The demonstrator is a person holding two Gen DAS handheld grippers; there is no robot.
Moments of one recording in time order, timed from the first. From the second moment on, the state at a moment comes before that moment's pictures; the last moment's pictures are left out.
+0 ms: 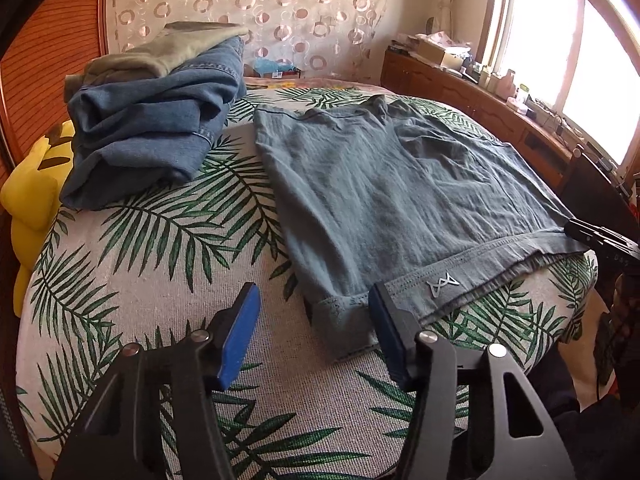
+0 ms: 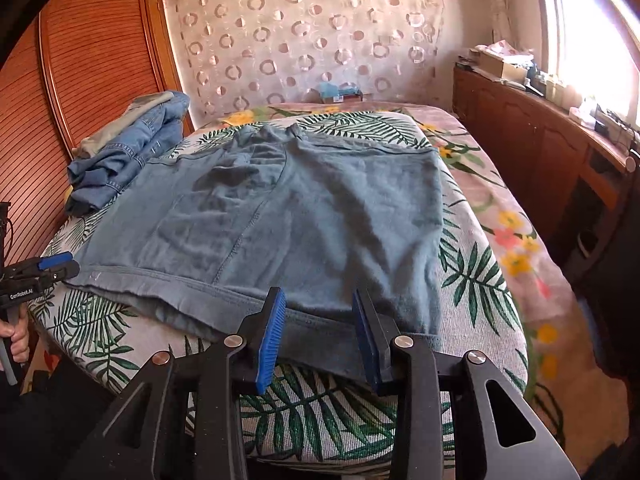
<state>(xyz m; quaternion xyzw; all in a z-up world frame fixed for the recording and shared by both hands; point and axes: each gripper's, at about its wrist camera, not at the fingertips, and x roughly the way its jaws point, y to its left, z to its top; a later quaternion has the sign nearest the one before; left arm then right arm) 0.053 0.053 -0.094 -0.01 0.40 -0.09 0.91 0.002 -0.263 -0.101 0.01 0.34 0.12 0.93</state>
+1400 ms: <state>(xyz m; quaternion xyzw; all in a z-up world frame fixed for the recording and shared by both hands) 0.046 0.039 -0.061 0.01 0.37 -0.12 0.92 0.001 -0.271 -0.106 0.02 0.34 0.13 0.93</state>
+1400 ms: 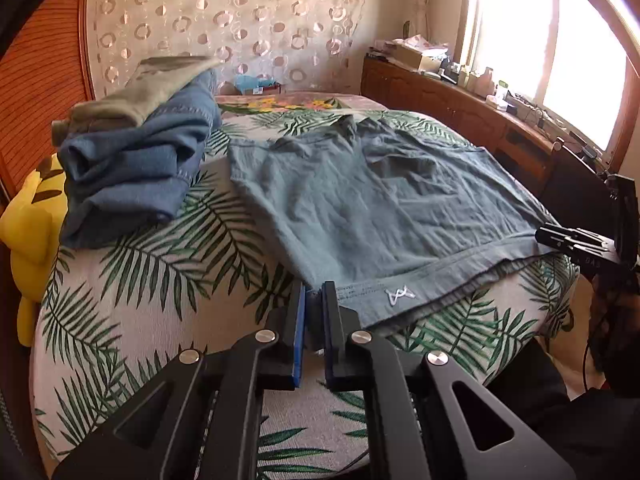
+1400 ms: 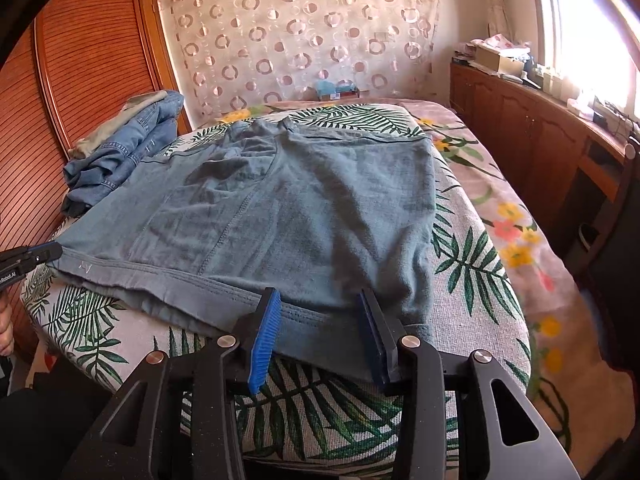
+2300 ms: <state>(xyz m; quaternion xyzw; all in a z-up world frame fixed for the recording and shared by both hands) 0.089 -0.077 -0.006 0.09 0.33 -0.25 0.91 -0.020 -0.291 -0.106 0.05 0.32 0.12 0.94</state>
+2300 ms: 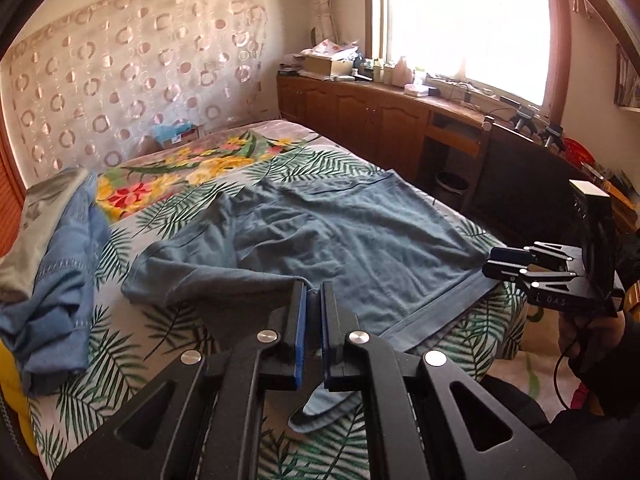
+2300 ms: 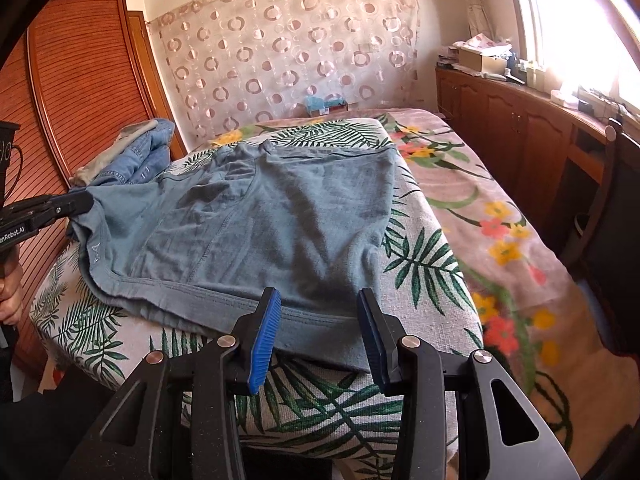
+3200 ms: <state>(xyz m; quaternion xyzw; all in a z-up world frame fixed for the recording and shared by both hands) 0.094 -0.147 0.009 0.11 0.33 -0.29 0.89 -0.014 -0.305 -0.106 0.06 0.31 0.08 0.95</state>
